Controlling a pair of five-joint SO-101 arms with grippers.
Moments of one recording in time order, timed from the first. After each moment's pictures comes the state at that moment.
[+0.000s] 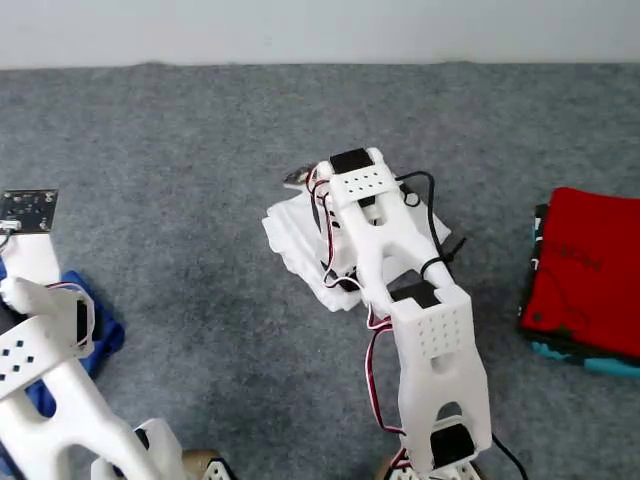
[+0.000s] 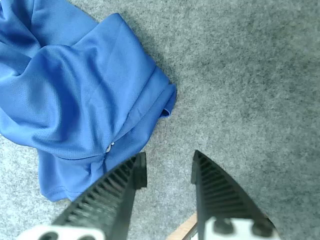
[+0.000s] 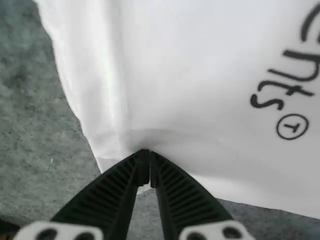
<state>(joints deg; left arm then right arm) -39.6 -38.3 28.3 99.3 -21.1 -23.0 42.5 -28.5 99.7 21.6</state>
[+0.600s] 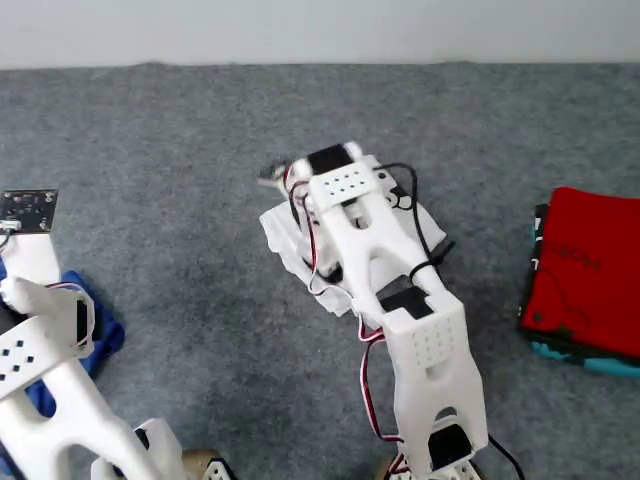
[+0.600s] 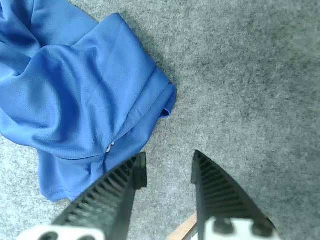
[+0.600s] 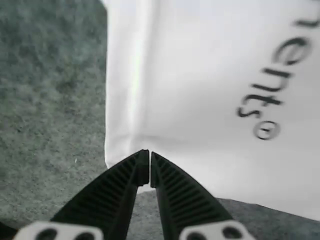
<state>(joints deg) -39.6 -38.3 28.3 99.3 -21.1 -26.6 37.8 -33.1 100.5 21.6</state>
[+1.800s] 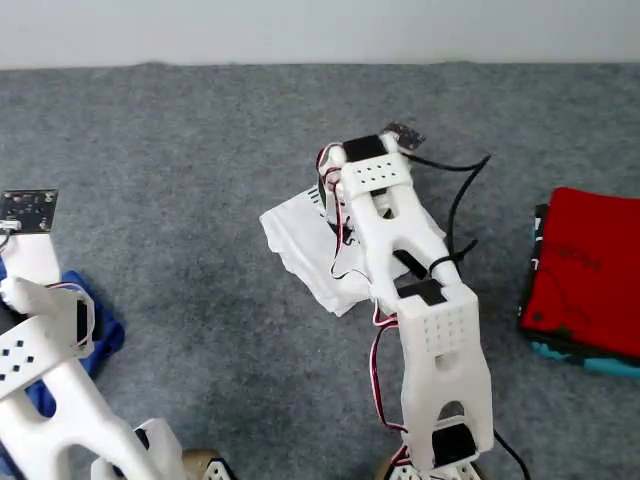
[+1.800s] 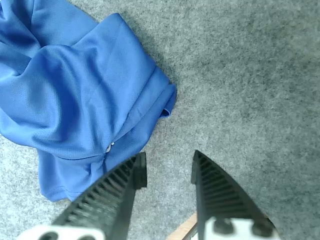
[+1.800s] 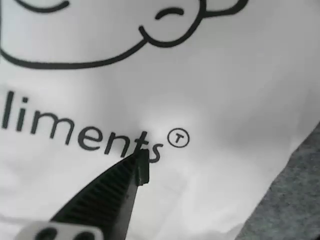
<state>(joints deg) -39.6 -38.3 28.3 99.3 -21.1 -20.1 43.0 -34.1 87.0 -53.5</state>
